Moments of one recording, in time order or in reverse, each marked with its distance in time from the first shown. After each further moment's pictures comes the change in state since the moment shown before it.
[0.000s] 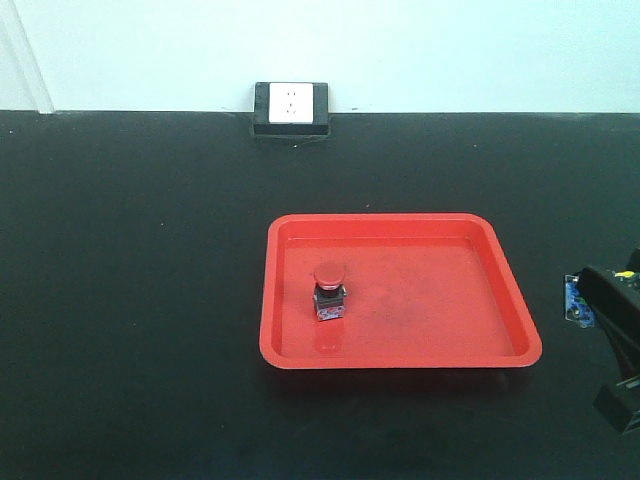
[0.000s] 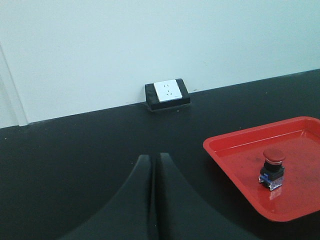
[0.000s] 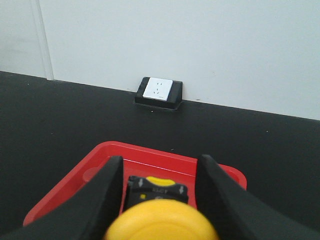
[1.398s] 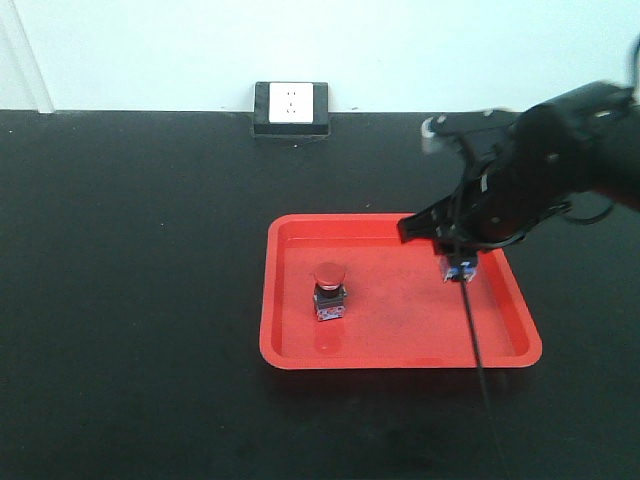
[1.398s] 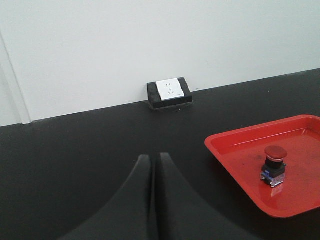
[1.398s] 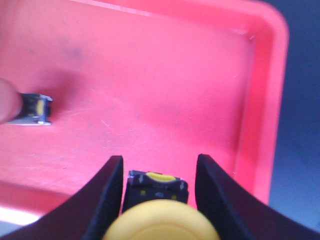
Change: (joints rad) left arm 0.000 -0.024 0.000 0.004 0.027 0.000; right arm 0.000 1.175 -0.904 0.089 0.739 0.004
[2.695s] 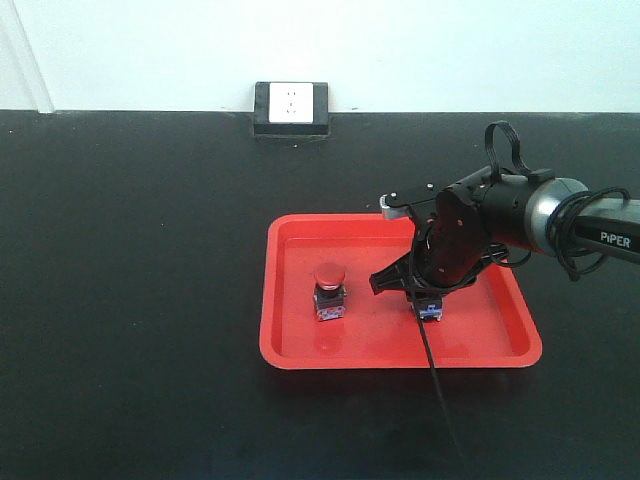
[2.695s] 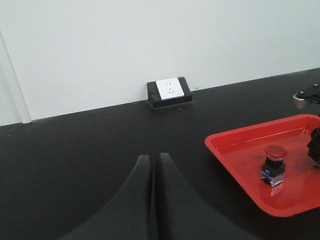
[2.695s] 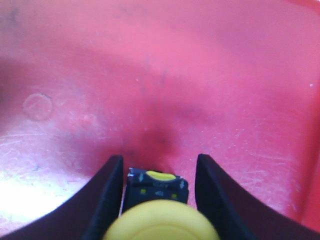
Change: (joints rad) left arm 0.000 0.000 0.000 0.000 0.002 0.000; right arm 0.000 0.299 -0.005 -0.049 -0.189 0.000
